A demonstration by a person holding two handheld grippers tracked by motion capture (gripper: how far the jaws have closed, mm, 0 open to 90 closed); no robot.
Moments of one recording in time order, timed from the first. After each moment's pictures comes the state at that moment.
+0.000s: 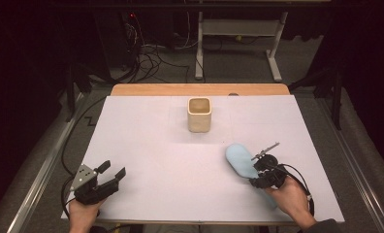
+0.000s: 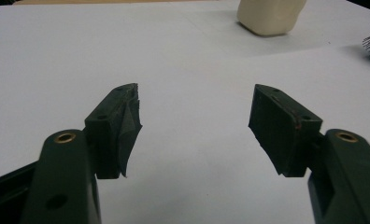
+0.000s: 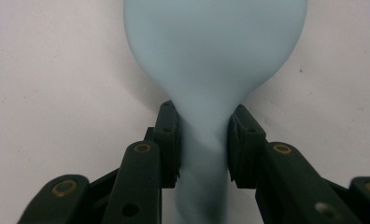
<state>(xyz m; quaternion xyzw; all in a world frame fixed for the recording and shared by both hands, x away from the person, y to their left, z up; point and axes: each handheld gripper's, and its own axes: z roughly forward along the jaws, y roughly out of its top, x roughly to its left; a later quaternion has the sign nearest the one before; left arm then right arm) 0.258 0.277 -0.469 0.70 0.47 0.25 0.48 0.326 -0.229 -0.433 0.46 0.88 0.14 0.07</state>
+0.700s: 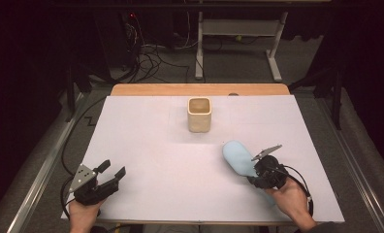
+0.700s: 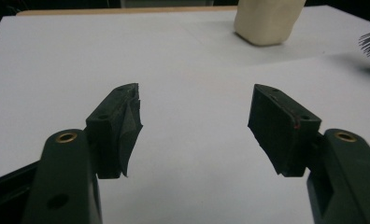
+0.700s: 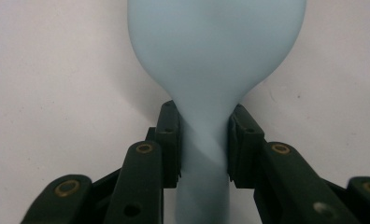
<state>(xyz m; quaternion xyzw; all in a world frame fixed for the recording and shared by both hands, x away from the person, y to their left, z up) 0.253 0.274 -0.464 0.69 0.47 0.26 0.50 0.320 -0.228 -0.429 0.43 0.88 0.19 0.10</state>
